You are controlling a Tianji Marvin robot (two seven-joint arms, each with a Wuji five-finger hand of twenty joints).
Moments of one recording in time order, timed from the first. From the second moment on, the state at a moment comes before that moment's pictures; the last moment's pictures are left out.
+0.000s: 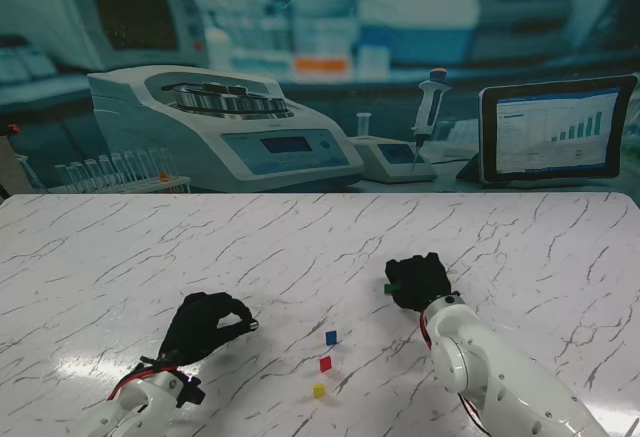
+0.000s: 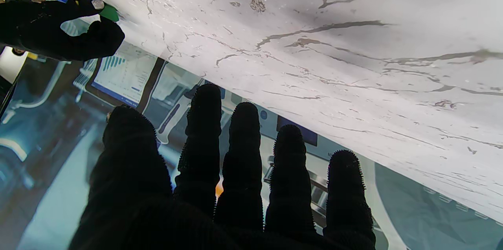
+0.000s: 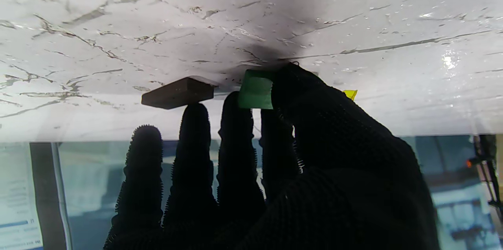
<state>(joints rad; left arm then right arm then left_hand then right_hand) 1.87 -1.11 -1.31 -1.61 0.78 -0.20 0.31 -1.40 -1.08 0.92 -1.34 -0.94 0.22 -0.15 0.86 -0.06 -0.06 -0.11 0.77 0.04 0.61 0.51 0.85 0.09 0.29 0.33 0.54 0.15 0.30 0.33 0.10 0.27 0.65 0.33 0.80 -0.50 0.69 -0.02 0.50 -0.04 0.85 1.12 0.72 0.00 0.73 0.98 0.48 0.01 0.71 0.66 0.15 0.09 0.87 0.57</state>
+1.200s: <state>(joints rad) 1.87 -1.11 -1.31 -1.61 0.78 -0.20 0.31 -1.42 -1.08 0.94 -1.38 -0.93 0.20 -0.12 0.92 -0.06 -0.06 -0.11 0.77 0.03 0.63 0.51 0.85 0.09 0.29 0.33 0.54 0.15 0.30 0.33 0.10 0.27 0.65 0.33 0.83 -0.50 0.71 -0.01 0.52 -0.07 0.81 0.82 0.75 0.04 0.62 0.85 0.49 0.05 0.70 0.70 0.15 0.10 0.88 0.57</state>
